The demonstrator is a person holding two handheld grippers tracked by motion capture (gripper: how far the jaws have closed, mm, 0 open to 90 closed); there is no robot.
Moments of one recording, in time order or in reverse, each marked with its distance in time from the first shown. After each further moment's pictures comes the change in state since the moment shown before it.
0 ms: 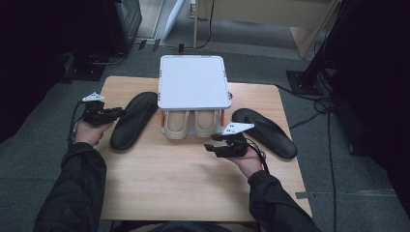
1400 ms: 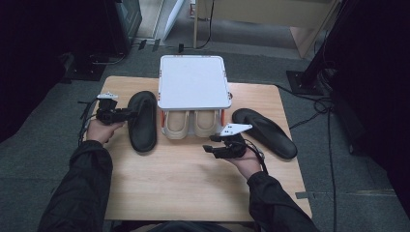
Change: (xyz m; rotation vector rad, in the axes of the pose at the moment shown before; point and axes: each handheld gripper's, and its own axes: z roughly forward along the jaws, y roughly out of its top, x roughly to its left) left arm -0.020 0.012 0.033 0.060 -0.066 -0.013; right arm 0.003 -0.001 0.004 0.005 0.003 -0.009
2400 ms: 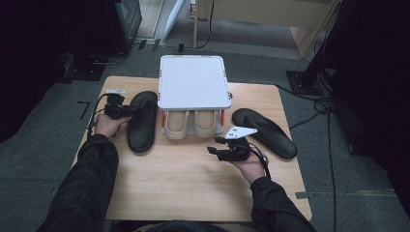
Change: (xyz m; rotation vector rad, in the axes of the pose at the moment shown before) left arm 0.011 0.011 0.031 0.026 -0.015 -0.006; right arm 0.004 -0.010 -0.012 -0.015 -0.051 0.016
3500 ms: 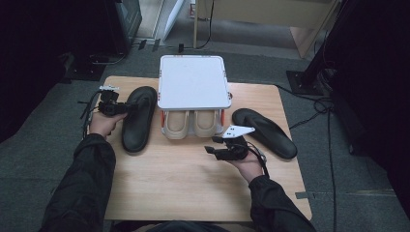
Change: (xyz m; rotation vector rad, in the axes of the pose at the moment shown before) left arm -0.003 0.010 -0.026 -0.024 0.038 -0.043; right arm 0.001 0.004 0.006 0.003 0.020 -0.007
